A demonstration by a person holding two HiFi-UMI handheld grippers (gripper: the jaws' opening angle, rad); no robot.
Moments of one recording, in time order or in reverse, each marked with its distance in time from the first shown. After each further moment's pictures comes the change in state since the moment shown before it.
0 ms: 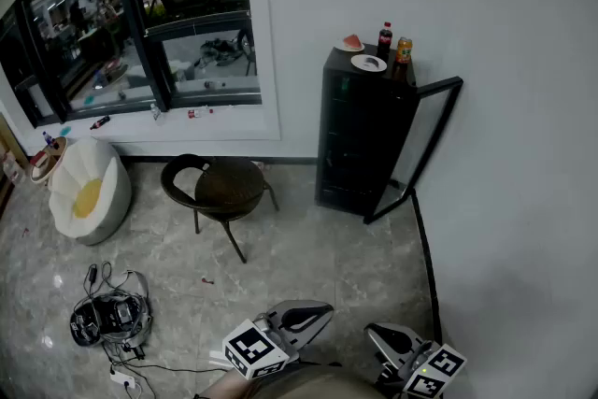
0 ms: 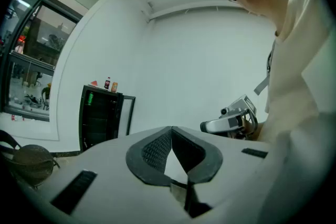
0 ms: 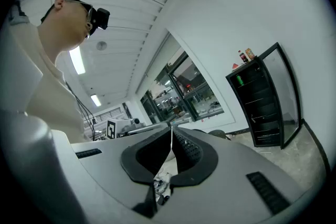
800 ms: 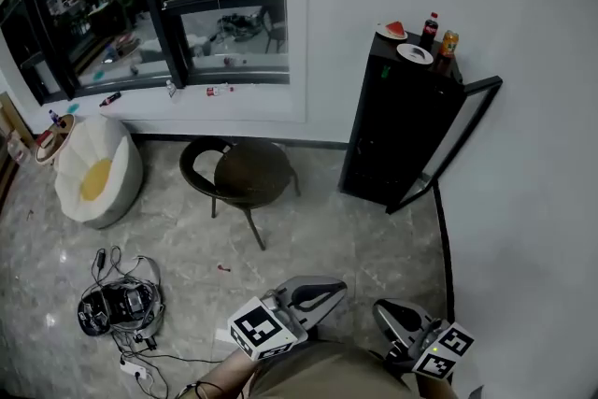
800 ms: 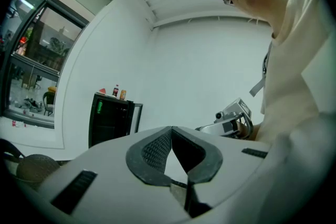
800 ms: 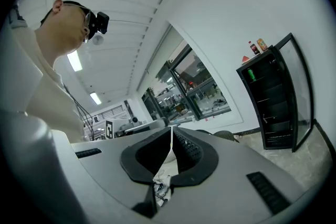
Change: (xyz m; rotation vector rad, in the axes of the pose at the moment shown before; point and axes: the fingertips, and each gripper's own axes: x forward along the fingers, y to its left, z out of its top) left arm -0.056 0.104 0.028 0.026 -0.064 -0.008; right arm 0.127 -0.001 0.006 -0.021 0.017 0.028
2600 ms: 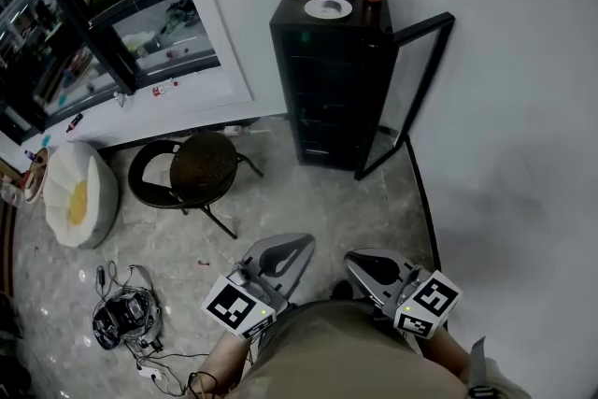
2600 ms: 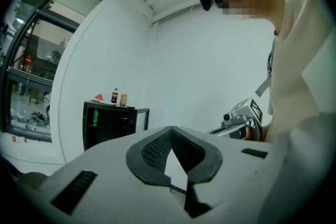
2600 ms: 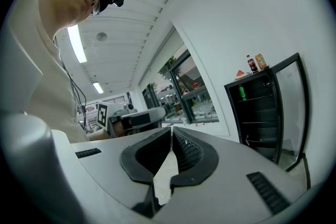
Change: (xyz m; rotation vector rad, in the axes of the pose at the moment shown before) left arm 0.201 0.034 0.040 0.060 0.002 0.124; right arm -0.048 -0.164 0.093 -0.150 0.046 0.015
